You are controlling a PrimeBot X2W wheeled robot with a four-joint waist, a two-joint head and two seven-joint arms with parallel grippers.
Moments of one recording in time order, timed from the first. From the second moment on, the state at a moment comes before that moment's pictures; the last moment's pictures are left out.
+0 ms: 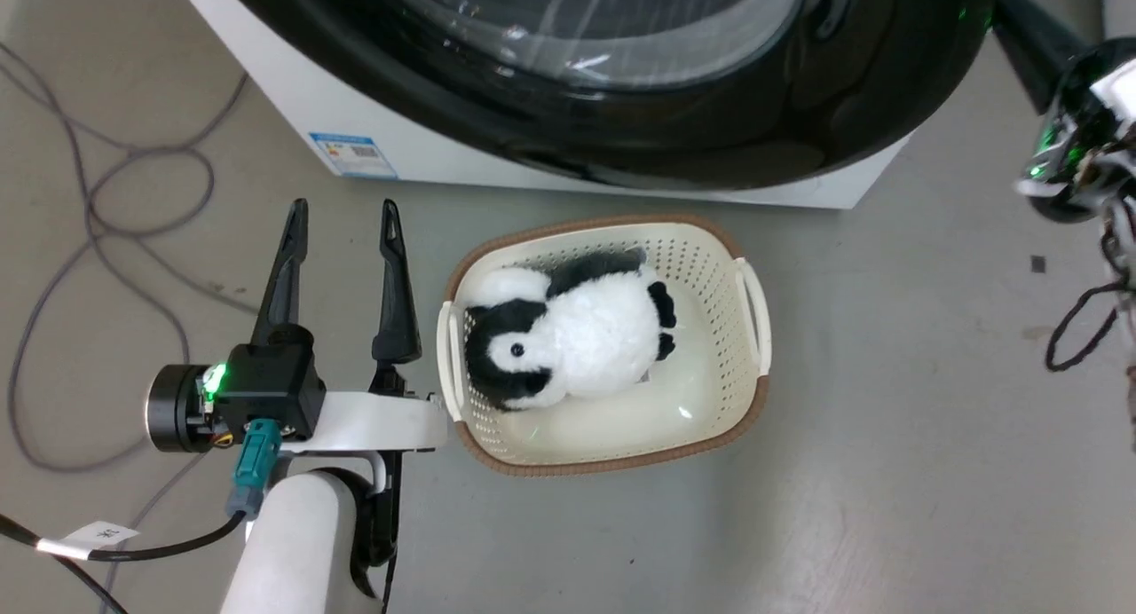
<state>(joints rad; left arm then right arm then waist) -0.30 0.05 -0.12 0.02 -0.06 0.14 -0.26 -0.96 -0.31 0.11 0.66 1.54 0.13 0.41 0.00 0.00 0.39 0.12</state>
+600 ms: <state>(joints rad) -0.24 0.05 -0.09 0.05 -0.05 0.11 -0.26 -0.79 -0.24 0.13 0.56 1.56 0.13 0.39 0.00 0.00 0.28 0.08</state>
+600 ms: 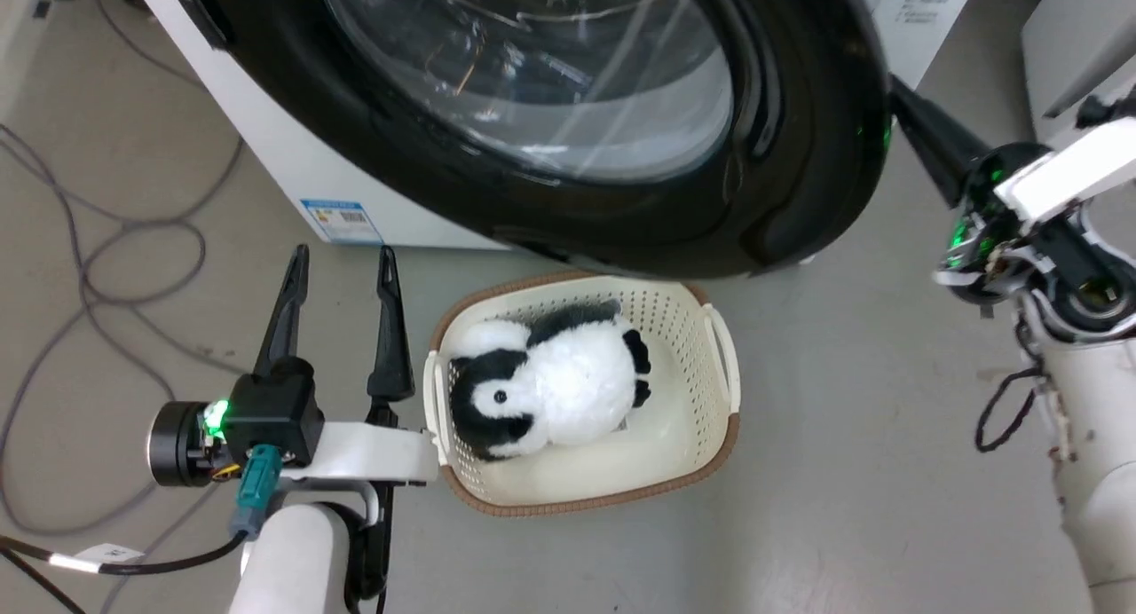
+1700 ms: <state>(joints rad) -0.12 0.05 -0.07 0.08 -0.04 0.10 -0.26 -0.34 -0.12 0.29 0.23 1.58 0.13 0.50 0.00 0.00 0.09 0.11</state>
